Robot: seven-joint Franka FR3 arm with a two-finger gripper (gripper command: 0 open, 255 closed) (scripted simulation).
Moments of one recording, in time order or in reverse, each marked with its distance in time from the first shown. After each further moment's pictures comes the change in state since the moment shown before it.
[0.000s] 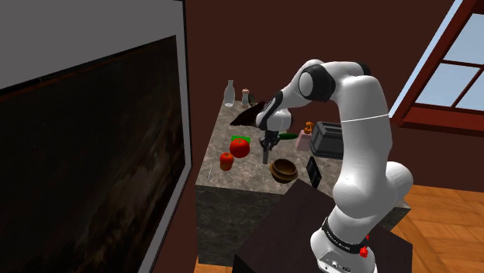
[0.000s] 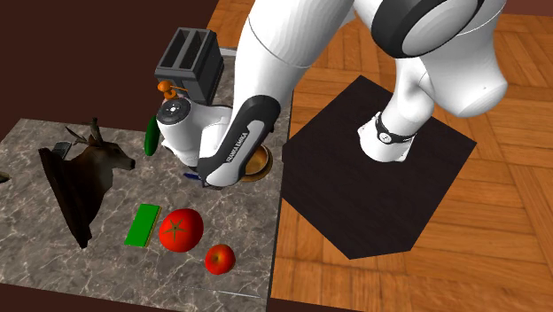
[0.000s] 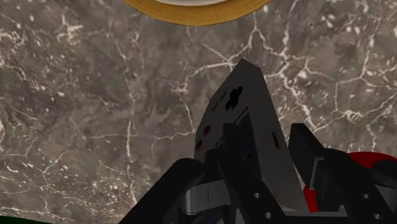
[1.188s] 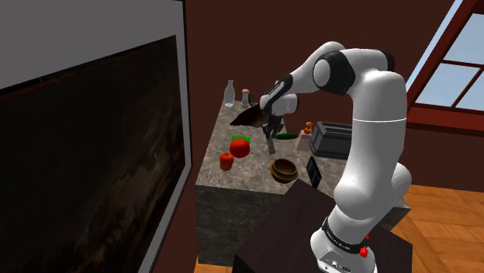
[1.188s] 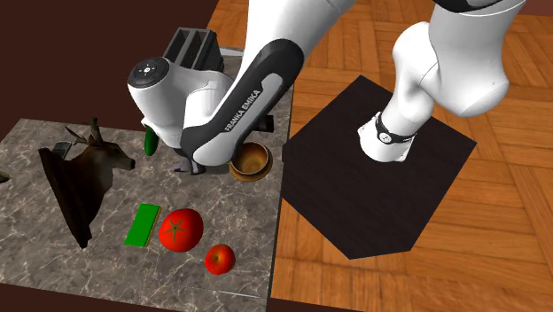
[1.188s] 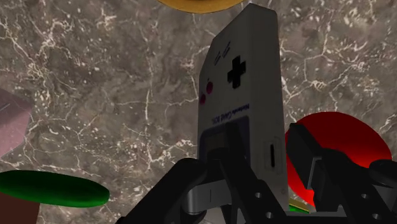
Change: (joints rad) arm 0.045 -0.197 -0.059 -0.021 -0.070 -0.174 0.048
